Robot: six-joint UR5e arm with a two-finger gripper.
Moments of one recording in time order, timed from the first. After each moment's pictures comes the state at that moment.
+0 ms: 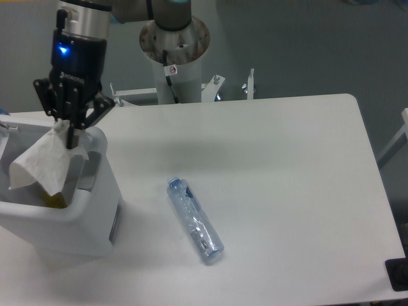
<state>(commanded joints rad) 2.08 -1.55 -1.66 -0.82 1.25 0.43</state>
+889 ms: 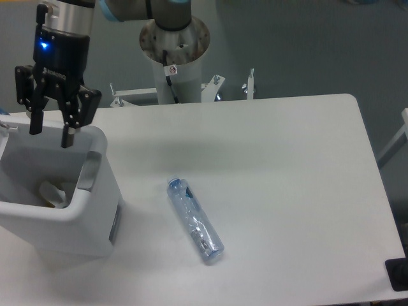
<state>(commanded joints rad) 2.20 -1.57 -1.65 -0.81 1.25 0.43</state>
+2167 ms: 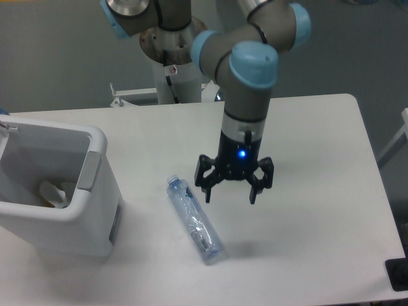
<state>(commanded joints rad) 2.49 -1.95 -1.61 -0.92 1.27 0.41</state>
